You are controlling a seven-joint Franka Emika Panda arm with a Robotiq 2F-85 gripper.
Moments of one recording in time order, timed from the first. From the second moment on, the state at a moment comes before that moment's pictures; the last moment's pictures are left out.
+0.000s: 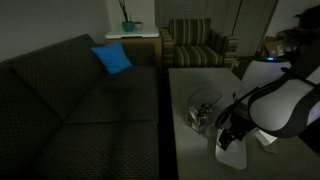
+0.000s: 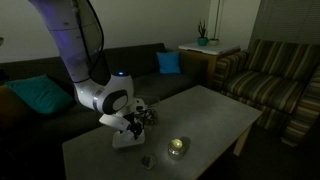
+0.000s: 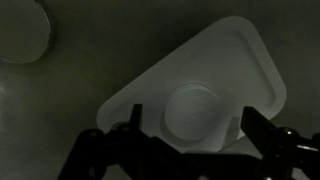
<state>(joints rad) 0.19 1.33 0.06 -1.61 -0.09 2.96 -0.05</state>
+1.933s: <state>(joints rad) 0.24 1.16 -0.06 -1.85 -0.09 3.09 0.06</state>
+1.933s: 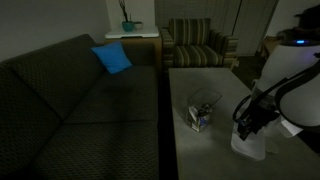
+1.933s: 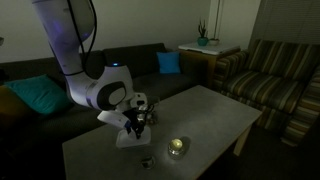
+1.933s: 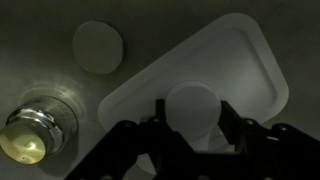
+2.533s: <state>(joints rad) 0.35 0.94 -0.17 -2.06 -0.08 3.16 0.08</state>
